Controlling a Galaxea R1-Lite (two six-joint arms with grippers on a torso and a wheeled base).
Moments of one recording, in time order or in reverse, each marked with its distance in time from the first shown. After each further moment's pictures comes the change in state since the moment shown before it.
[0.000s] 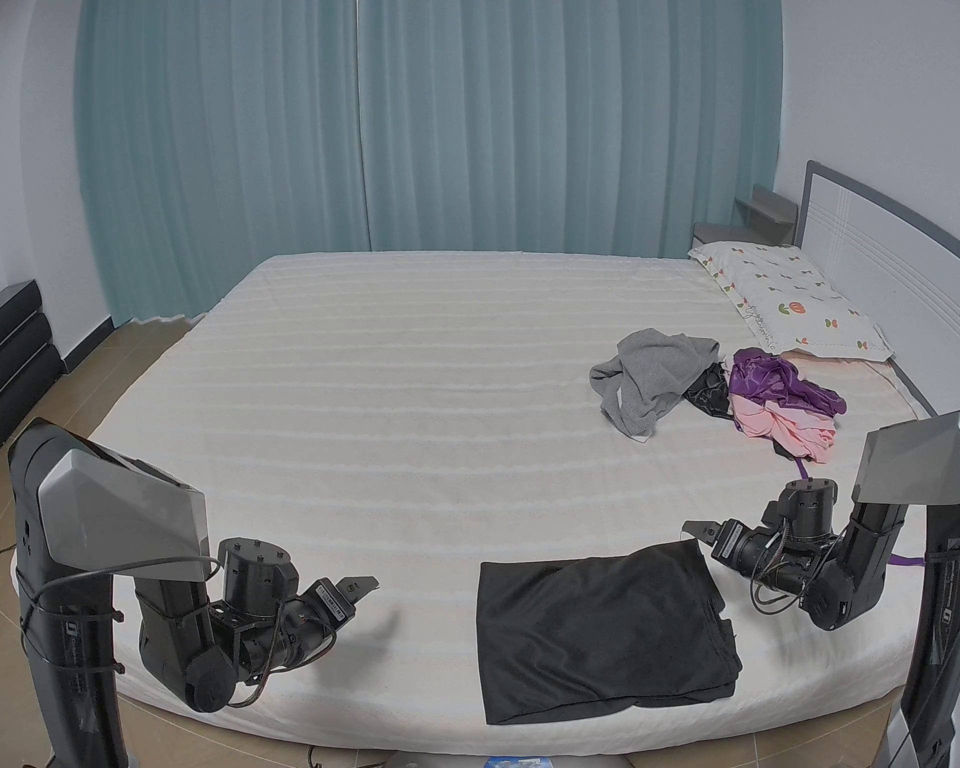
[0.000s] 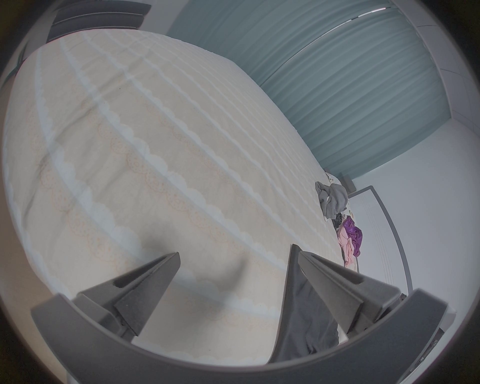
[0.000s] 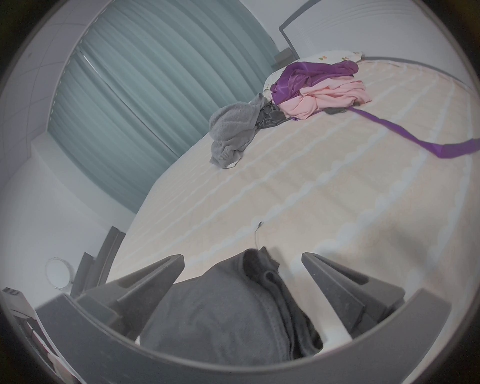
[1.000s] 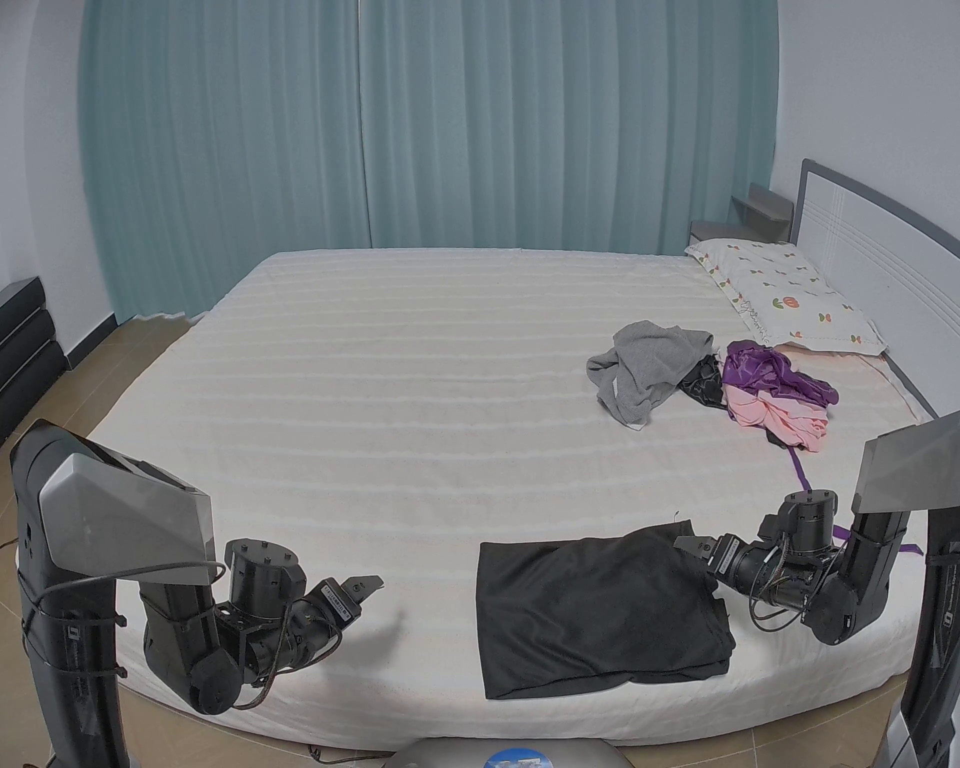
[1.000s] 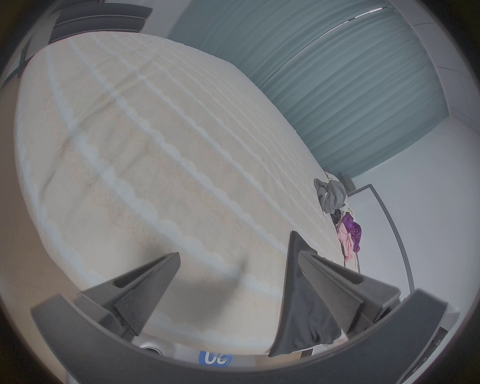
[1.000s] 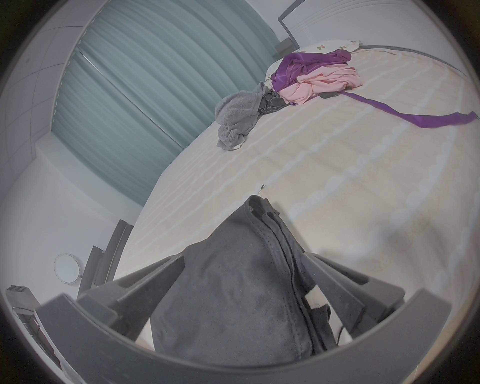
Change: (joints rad) left arm -0.019 0.000 -0.008 0.001 0.032 -0.005; right arm 0.033 -0.022 0.087 -0.041 0.037 0.035
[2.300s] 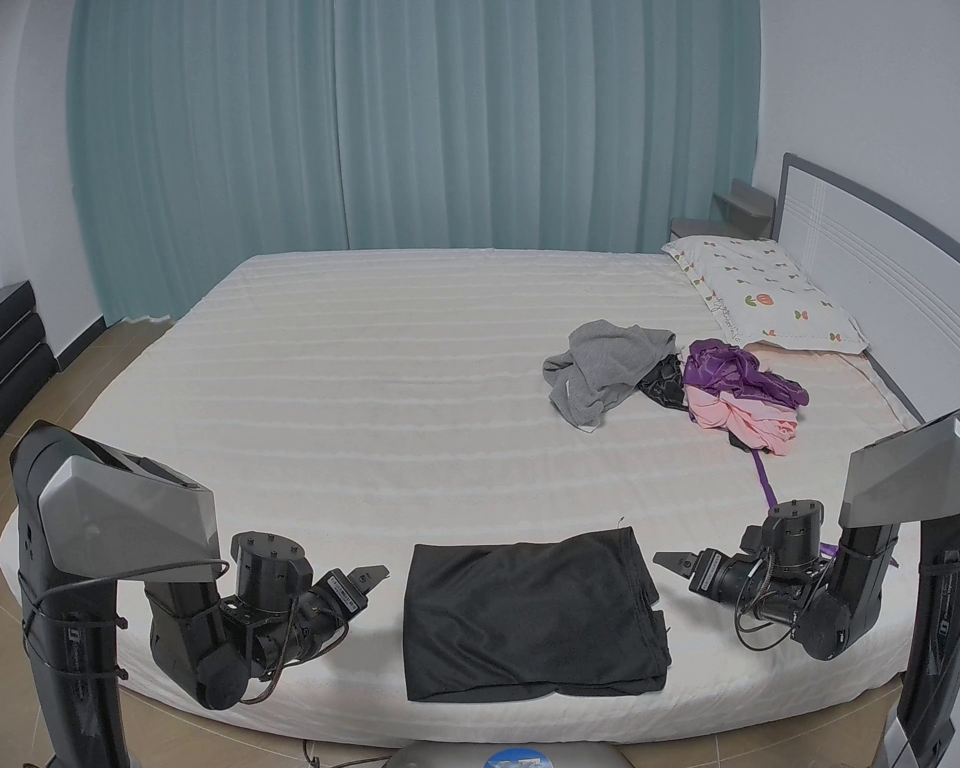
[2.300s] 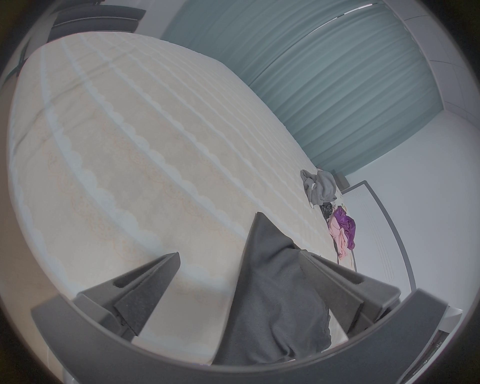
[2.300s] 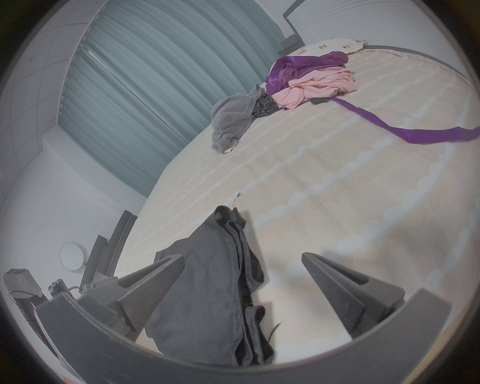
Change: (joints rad) left arm -0.016 -0.001 -0.042 0.011 0.014 0.002; right arm 0.087 -0.001 0.039 -0.034 -0.008 -0.001
